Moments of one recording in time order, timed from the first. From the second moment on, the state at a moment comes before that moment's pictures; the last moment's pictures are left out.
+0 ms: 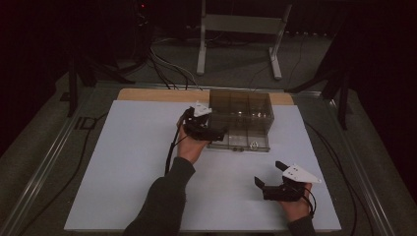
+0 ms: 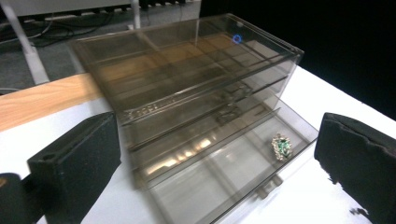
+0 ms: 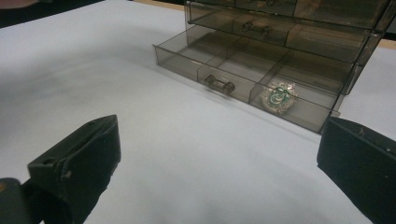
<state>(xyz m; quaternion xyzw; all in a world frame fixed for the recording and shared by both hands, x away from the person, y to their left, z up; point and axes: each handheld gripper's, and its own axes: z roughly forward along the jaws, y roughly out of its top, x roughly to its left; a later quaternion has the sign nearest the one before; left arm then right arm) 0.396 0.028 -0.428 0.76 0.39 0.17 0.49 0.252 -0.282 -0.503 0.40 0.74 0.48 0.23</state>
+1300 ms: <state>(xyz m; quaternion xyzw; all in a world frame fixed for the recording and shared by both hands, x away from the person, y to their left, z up) 0.299 0.213 -0.461 0.71 0.45 0.25 0.48 0.252 -0.282 -0.504 0.40 0.74 0.49 0.24</state>
